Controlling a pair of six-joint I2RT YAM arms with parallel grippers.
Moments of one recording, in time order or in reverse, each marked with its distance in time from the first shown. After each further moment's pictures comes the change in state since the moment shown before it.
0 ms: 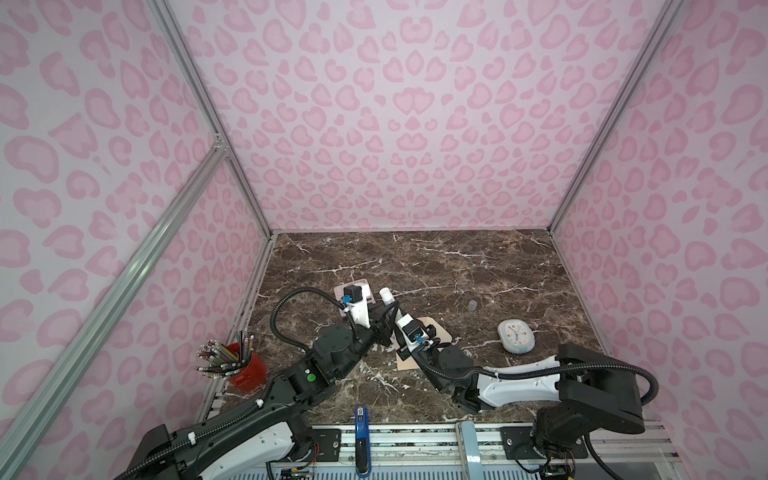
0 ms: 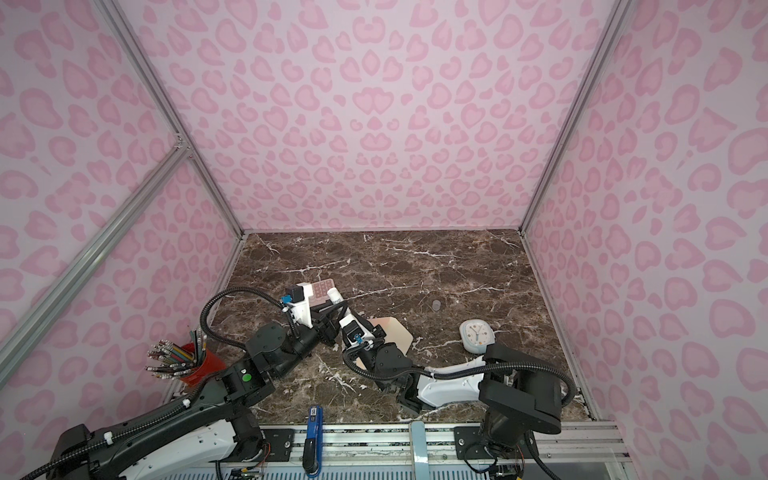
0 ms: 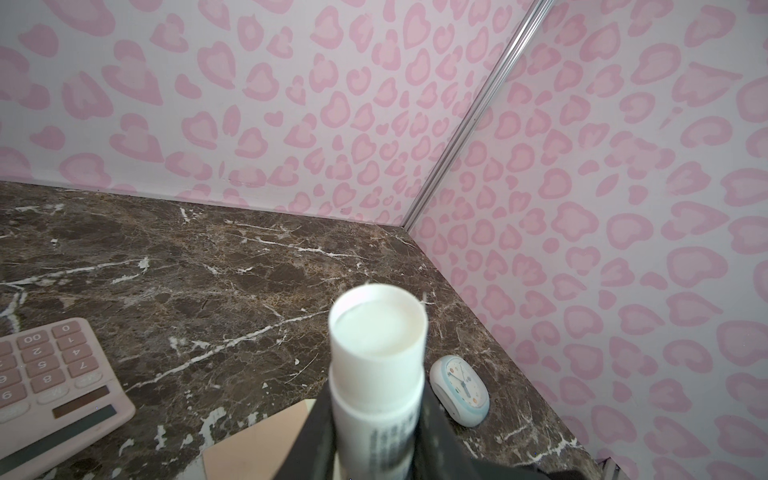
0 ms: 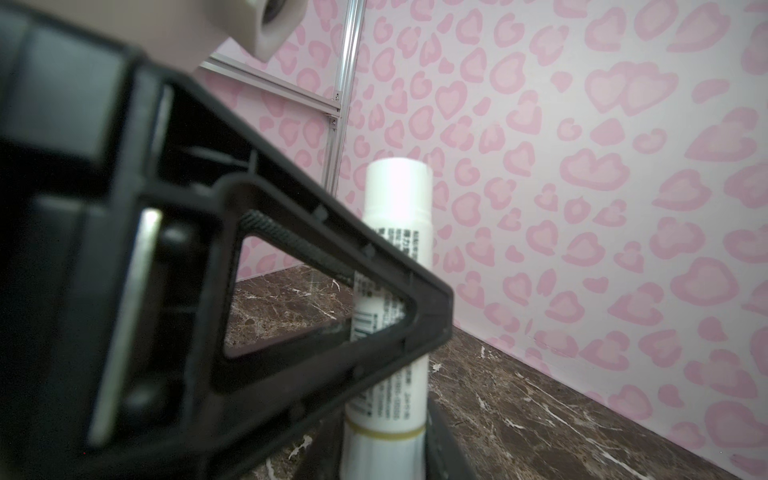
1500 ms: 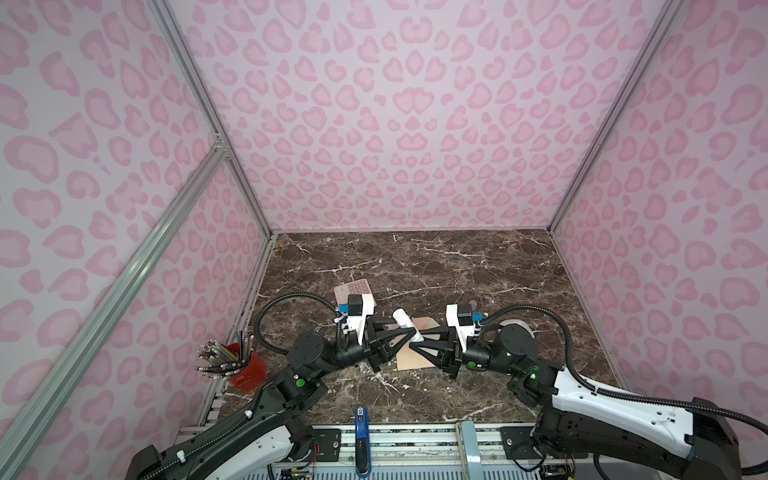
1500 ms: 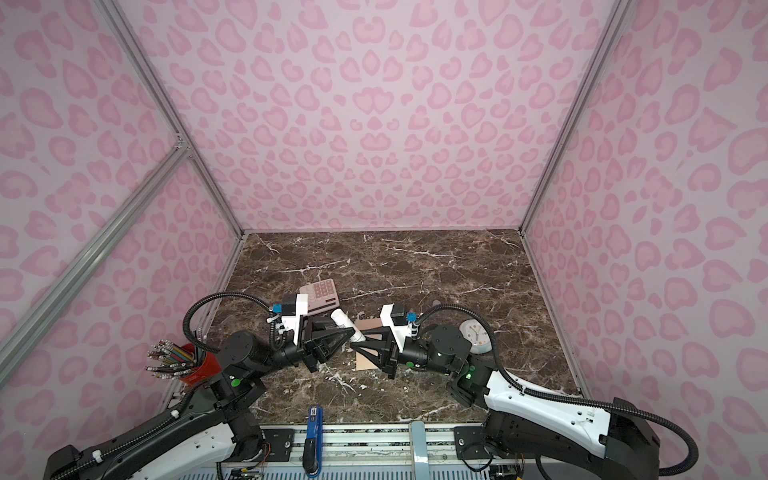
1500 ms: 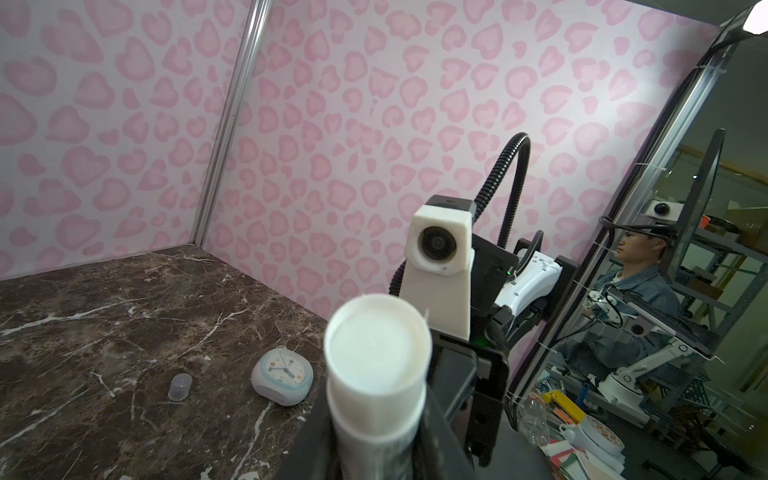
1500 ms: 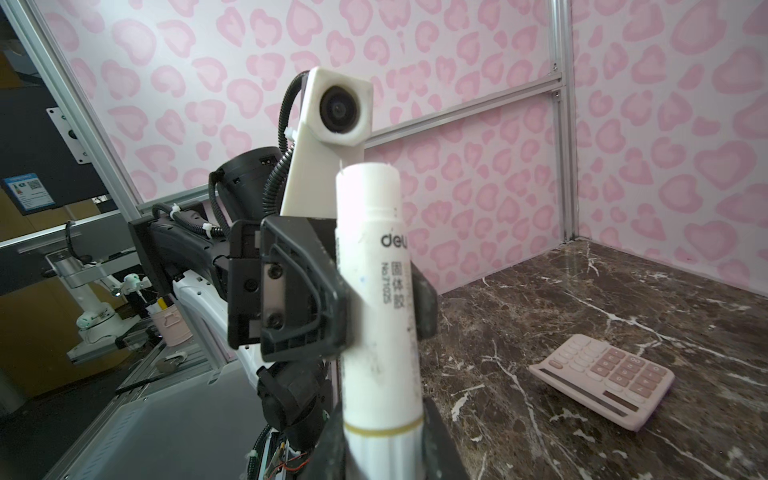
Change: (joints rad) left arm 0.071 -0.107 -0.050 0.225 0.721 -0.014; right arm -0.253 -0.632 -0.060 -0.643 -0.982 0.579
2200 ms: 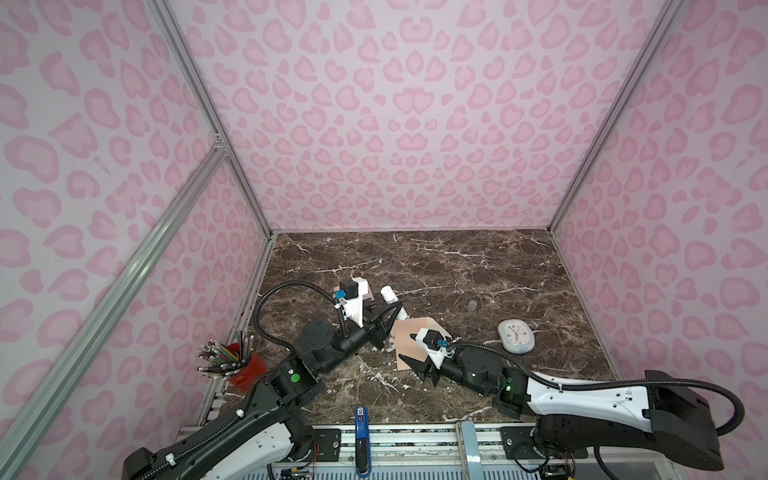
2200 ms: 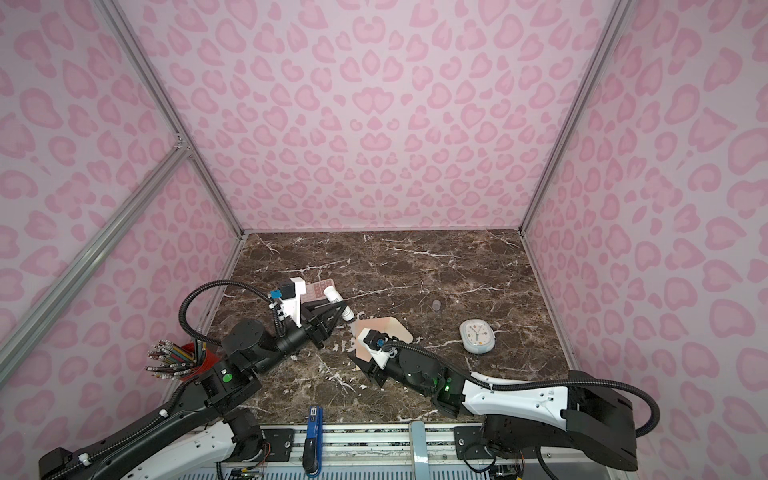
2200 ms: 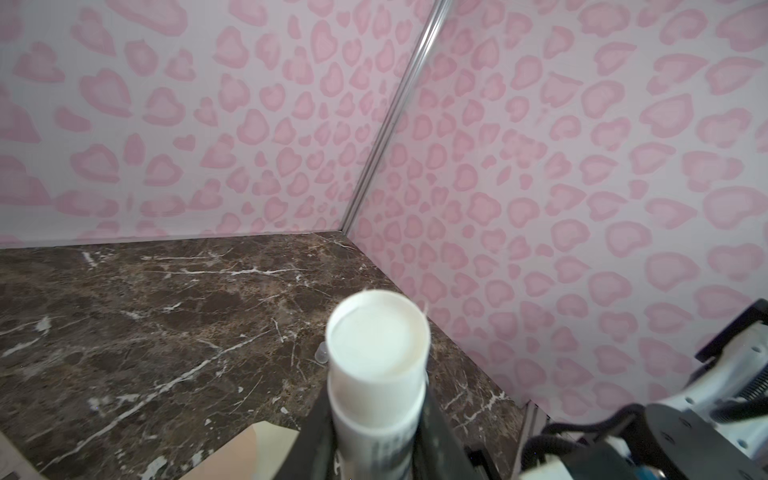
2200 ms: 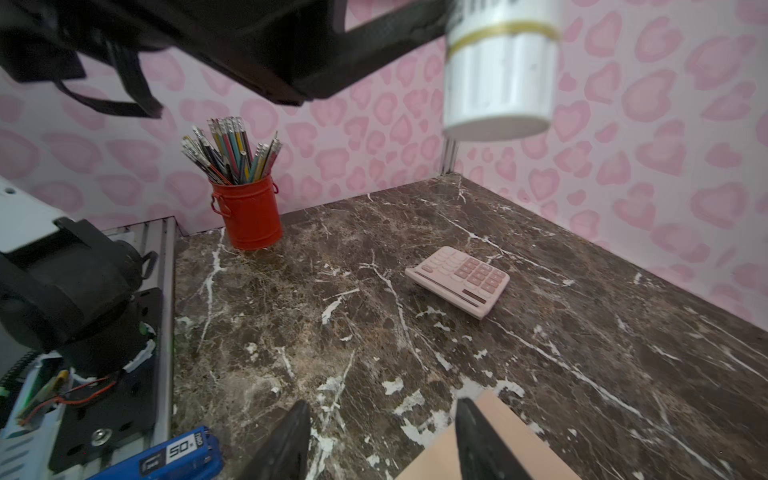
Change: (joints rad) left arm -0.008 0.020 0.138 -0.332 -0.495 0.069; right arm 0.206 0.230 -0.100 0.089 0.585 -0.329
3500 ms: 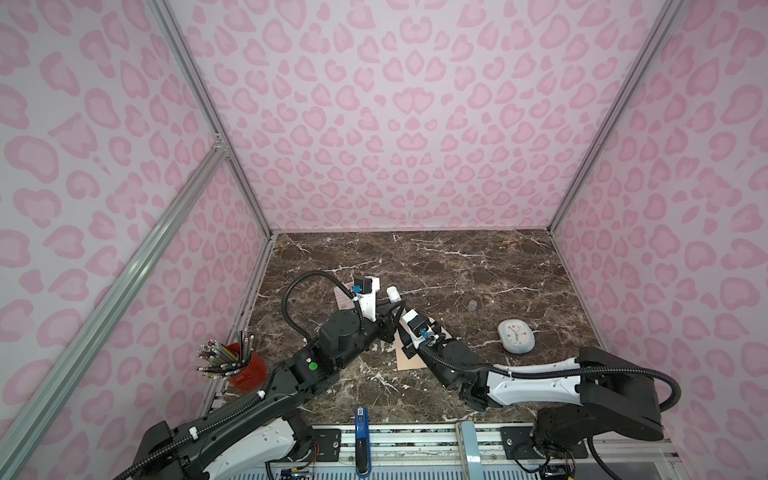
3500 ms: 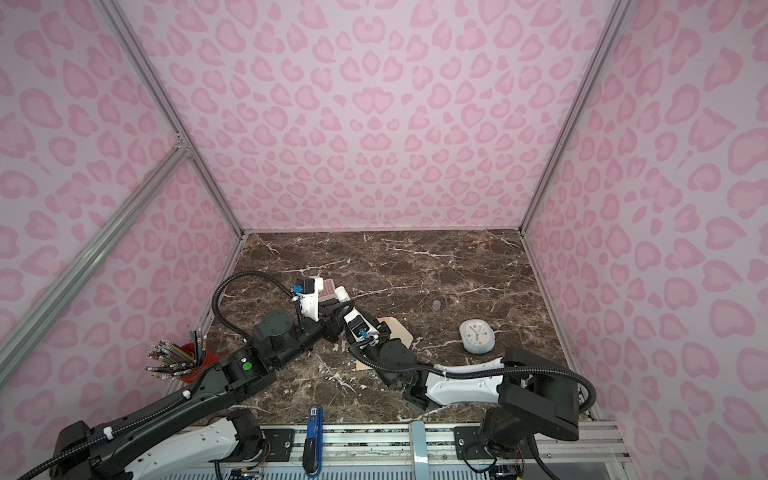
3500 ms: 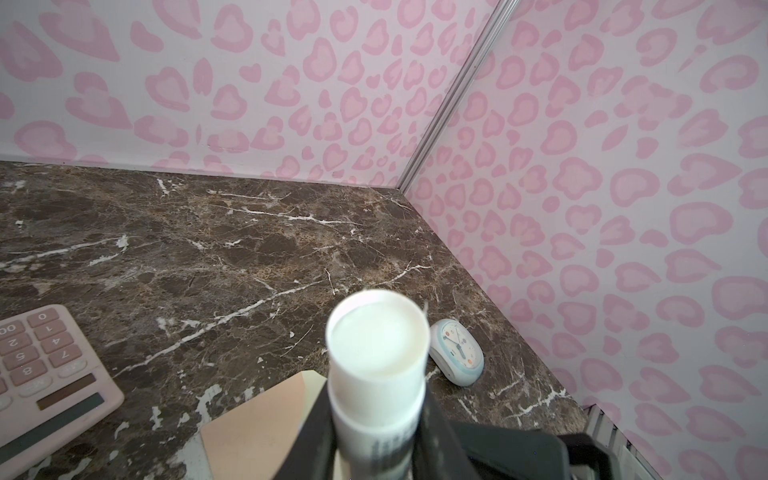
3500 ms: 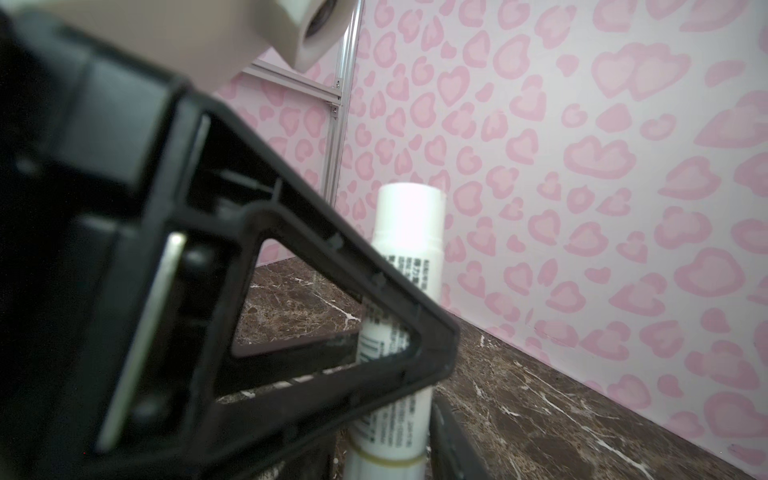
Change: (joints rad) left arm -0.018 0.152 0.030 -0.061 -0.095 -0.048; right arm 0.011 0.309 0.149 0.409 0.360 -0.198
